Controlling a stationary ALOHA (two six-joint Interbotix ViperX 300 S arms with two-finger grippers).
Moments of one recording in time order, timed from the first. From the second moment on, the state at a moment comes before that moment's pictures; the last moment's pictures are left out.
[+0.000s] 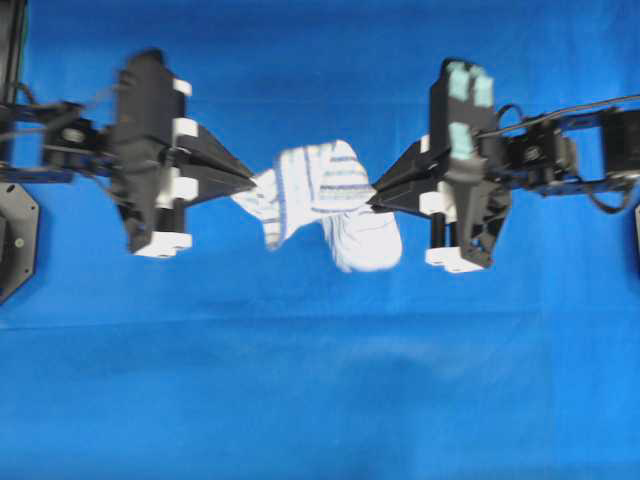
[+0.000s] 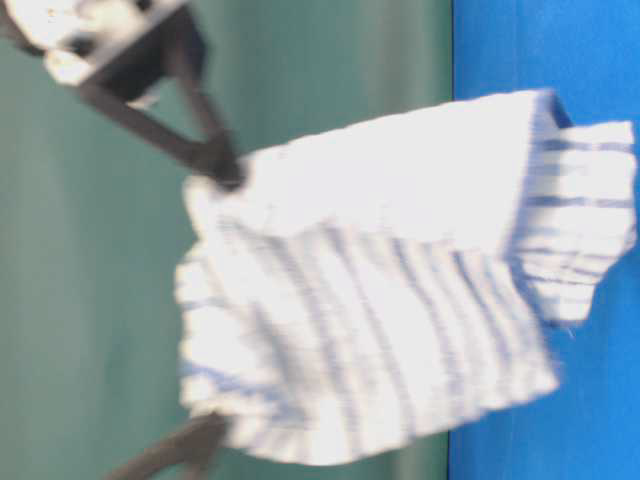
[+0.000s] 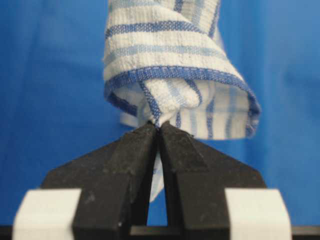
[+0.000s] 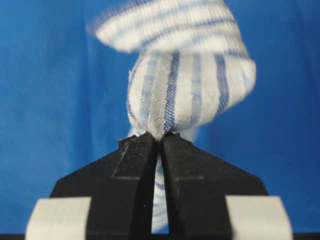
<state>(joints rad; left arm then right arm) 0.06 -0.50 0.76 -0.02 0.15 0.00 -0.02 -0.30 0.54 0.00 0.34 0.10</state>
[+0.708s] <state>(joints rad) 0.05 -0.61 0.45 -0.02 0.37 0.02 -0.02 -0.49 0.27 -0.05 0.56 0.11</state>
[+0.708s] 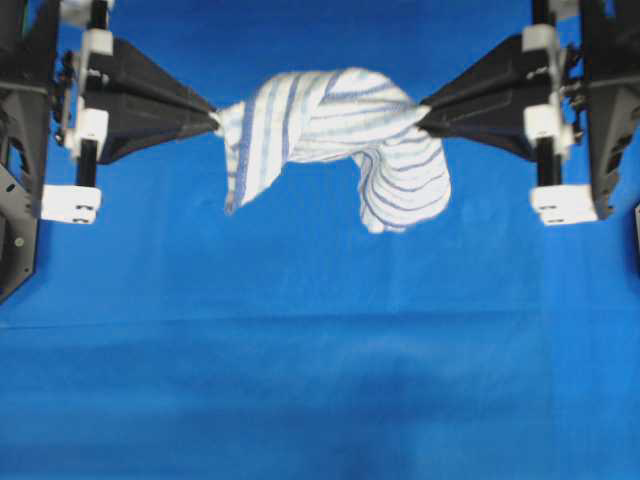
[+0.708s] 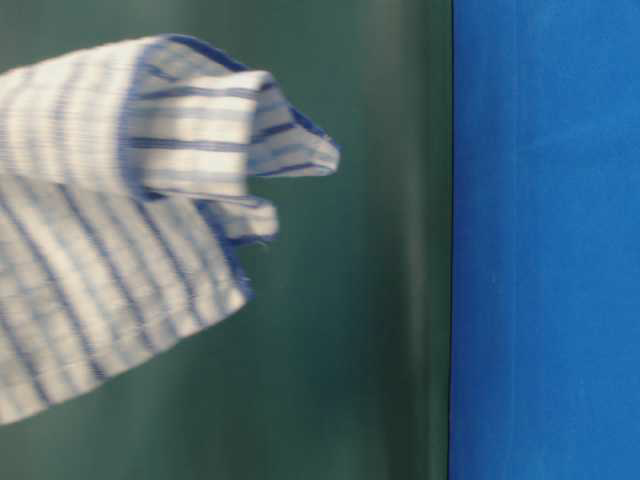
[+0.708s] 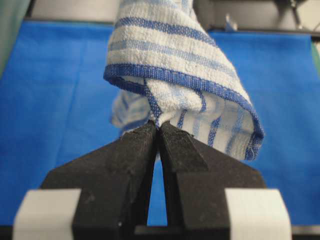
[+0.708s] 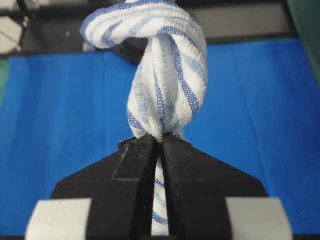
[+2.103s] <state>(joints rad) 0.00 -0.54 0.58 -0.02 0.24 0.02 -0.01 -0.46 0.38 -0.08 0.59 0.12</state>
